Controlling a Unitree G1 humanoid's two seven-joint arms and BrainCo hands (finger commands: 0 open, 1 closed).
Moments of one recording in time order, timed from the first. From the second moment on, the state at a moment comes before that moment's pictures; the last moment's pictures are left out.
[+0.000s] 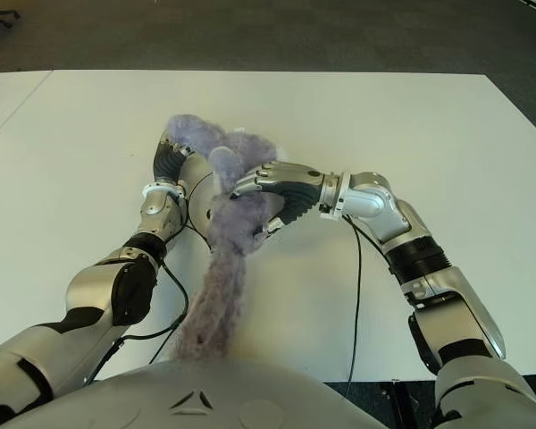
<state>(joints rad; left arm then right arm) -0.69 -0.02 0.34 1.28 -0.06 -0.55 -0.03 -0.50 -0.63 0.40 0.27 -0.21 -0.81 0.63</state>
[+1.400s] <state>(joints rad) -0.69 -0.02 0.33 1.28 -0.06 -0.56 -0.01 -0.84 -0.65 0.46 0.64 -0.15 -0.92 0.87</state>
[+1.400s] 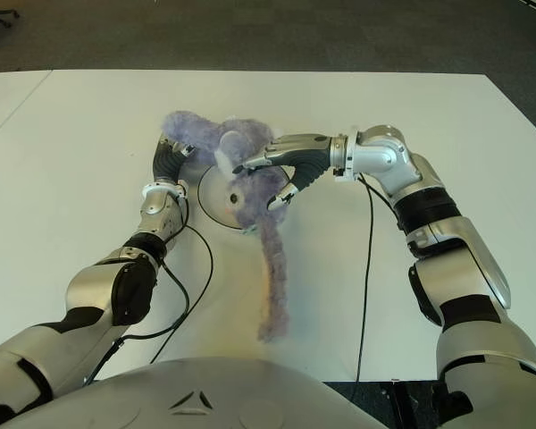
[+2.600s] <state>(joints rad) -0.69 -0.02 0.33 1.28 -0.05 -0.57 0.00 -1.11 -0.53 0.07 1.05 0.34 -0.27 1.47</state>
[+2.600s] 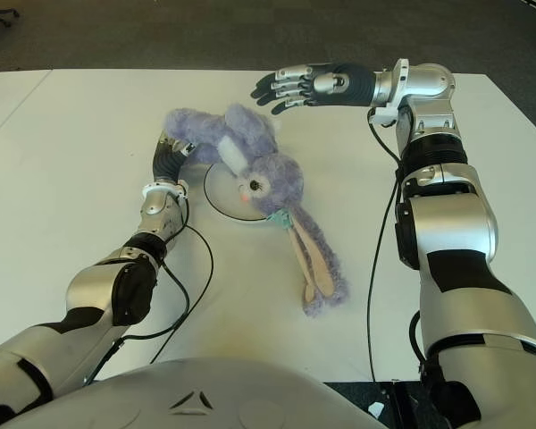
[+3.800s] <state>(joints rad) -0.69 -0.01 0.33 1.28 -0.05 -0.57 0.00 -1.18 -0.49 -0.27 1.17 0.48 -0.08 1.20</state>
